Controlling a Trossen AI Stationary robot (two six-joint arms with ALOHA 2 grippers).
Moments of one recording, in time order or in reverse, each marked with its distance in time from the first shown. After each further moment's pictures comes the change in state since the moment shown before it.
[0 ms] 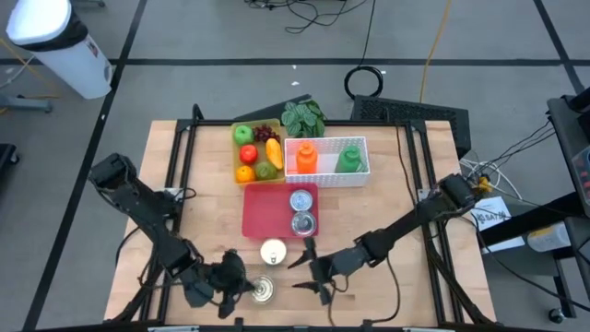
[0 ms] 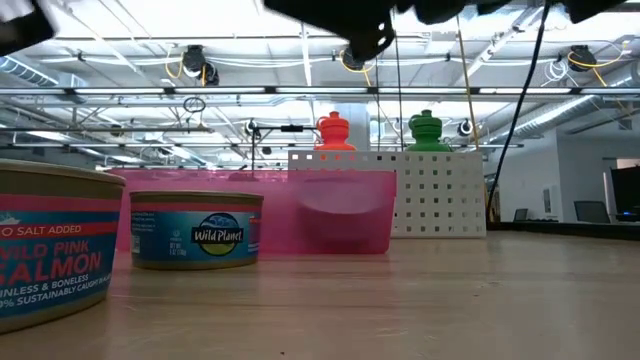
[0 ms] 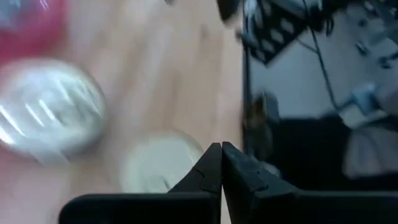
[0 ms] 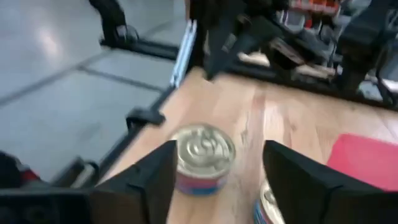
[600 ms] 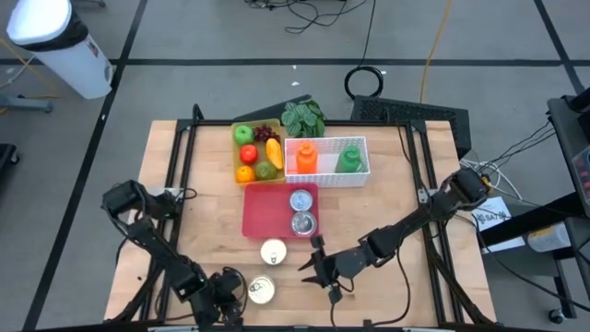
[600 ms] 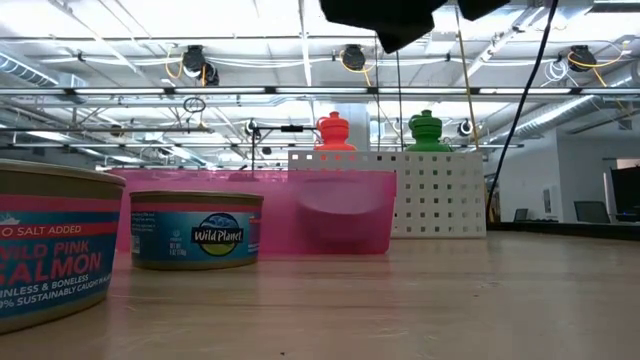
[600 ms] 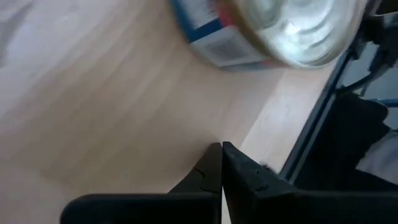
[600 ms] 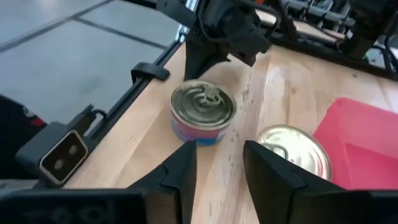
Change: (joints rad) left arm -0.083 0.337 0.004 -0.028 0.234 -0.704; right arm 0.017 -0.104 0.028 -0.339 0.003 0.004
